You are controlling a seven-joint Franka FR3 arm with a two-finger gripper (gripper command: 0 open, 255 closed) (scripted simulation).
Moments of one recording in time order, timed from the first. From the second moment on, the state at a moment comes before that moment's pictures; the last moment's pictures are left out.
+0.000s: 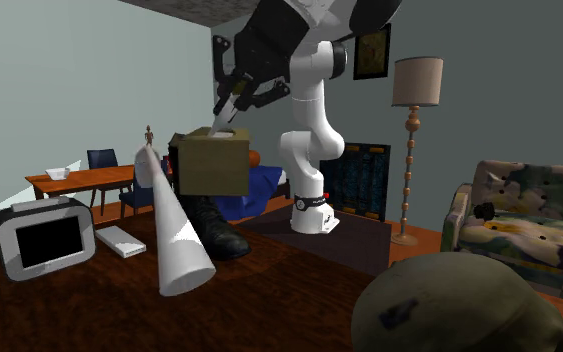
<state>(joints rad) 0.45 0.36 0.27 -1.25 -0.72 1.49 -0.33</state>
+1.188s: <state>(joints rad) 0.18 0.45 0.16 -1.13 -0.69 1.70 -0.65</state>
